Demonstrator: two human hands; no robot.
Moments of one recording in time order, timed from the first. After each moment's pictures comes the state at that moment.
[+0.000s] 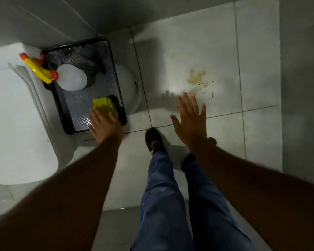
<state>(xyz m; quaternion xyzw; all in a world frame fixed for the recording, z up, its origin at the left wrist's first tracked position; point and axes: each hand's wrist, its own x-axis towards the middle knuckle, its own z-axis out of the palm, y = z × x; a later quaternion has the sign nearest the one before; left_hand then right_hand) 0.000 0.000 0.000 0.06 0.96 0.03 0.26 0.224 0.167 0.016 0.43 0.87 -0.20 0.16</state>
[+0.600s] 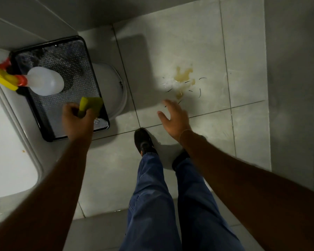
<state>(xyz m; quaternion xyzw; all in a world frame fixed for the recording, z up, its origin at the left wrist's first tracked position) -0.033 0.019 0.022 0.07 0.92 0.31 0.21 0.227 0.190 -0.004 0.49 0.72 -0.48 0.13</state>
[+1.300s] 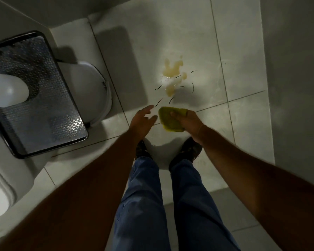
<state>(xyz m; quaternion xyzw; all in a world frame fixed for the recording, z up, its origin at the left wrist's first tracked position) 0.132 0.133 -0.092 0.17 0.77 0.19 0.59 0.307 0.235 -0.082 0.62 0.32 -0.72 0.07</state>
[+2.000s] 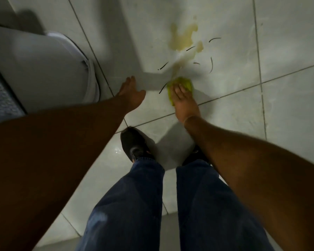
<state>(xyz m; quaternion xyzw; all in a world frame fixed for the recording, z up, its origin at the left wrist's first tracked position) 0.077 0.144 -0.321 0.30 0.79 -0.05 0.53 0.315 0.194 -0.347 0.40 0.85 -0.29 0.18</state>
